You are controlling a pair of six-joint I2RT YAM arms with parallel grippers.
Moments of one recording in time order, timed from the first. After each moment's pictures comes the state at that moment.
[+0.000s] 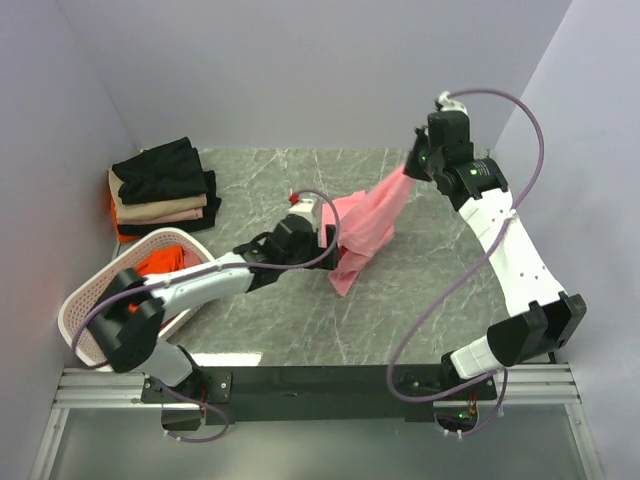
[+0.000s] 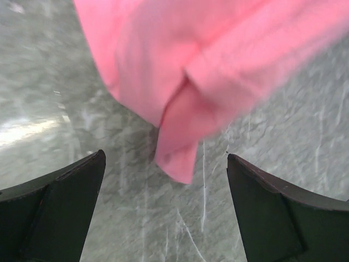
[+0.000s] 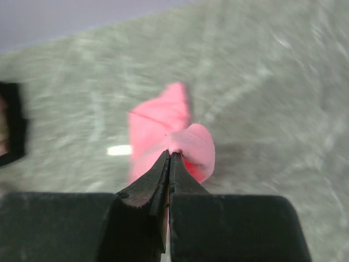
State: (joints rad) left arm -0.82 1.47 0.94 -0.04 -0.15 -0.59; right arm 0.33 1.46 1.68 -0.74 0.19 0.42
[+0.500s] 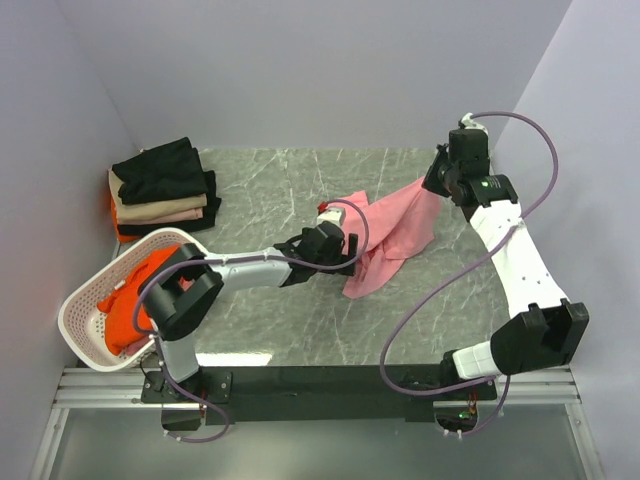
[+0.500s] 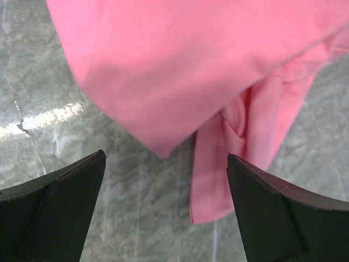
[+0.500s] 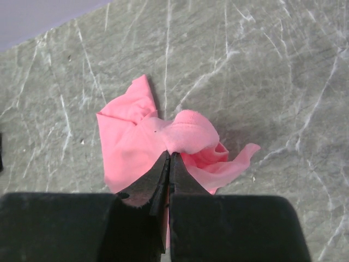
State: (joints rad) left arm -0.90 1.79 1.09 0.00 -0.24 -0.59; right arm 0.15 1.41 1.44 -0.65 0.13 0.44
